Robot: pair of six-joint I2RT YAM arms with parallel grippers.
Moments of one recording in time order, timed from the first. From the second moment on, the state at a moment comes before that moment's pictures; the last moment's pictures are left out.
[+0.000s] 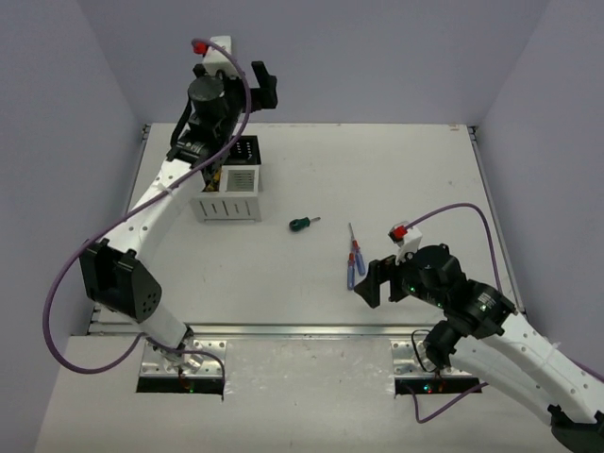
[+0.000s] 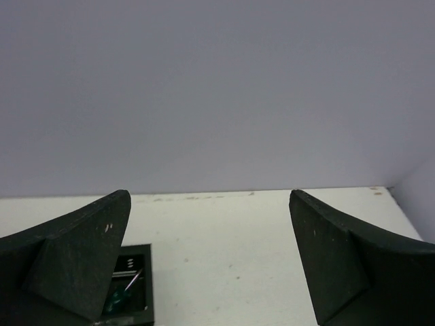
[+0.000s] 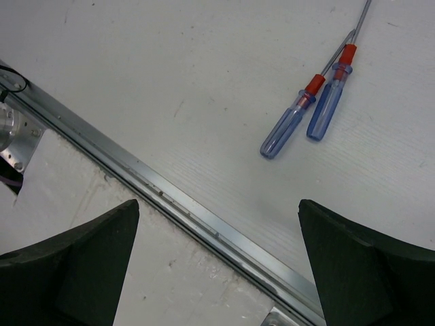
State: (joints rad) left arm -0.30 1.59 1.55 0.09 -0.19 -0.22; right arm 0.76 0.53 0.56 -0.63 0.00 0.38
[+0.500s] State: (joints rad) left arm -0.53 1.97 1.64 -0.57 -0.06 -0.03; right arm 0.76 0.47 0.58 -0.68 -0.01 0.38
